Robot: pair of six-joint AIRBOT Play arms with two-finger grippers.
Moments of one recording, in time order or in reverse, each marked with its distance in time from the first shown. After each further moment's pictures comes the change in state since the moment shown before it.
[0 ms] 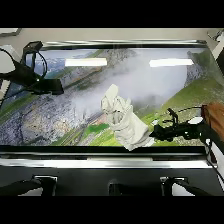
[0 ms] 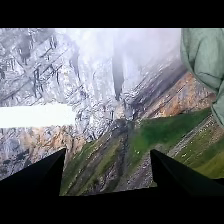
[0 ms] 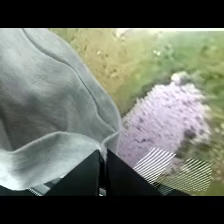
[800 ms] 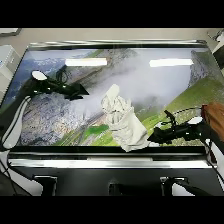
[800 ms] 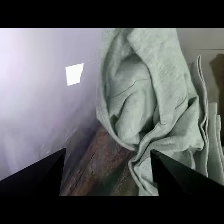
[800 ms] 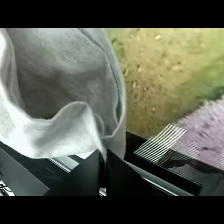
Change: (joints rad) left arm 0.198 -0.501 -0.084 -0.841 0.305 0.434; right arm 0.003 0.000 0.000 0.007 0.145 -0.016
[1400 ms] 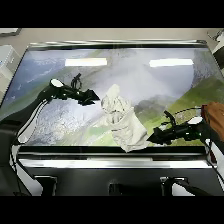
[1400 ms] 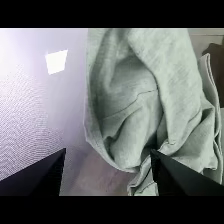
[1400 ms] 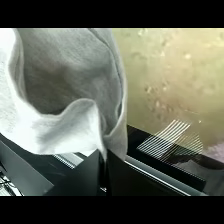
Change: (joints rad) left arm -0.092 -0.121 -0.001 -0.072 0.068 0.039; right arm 0.000 0.000 0.000 0.000 0.019 0.007
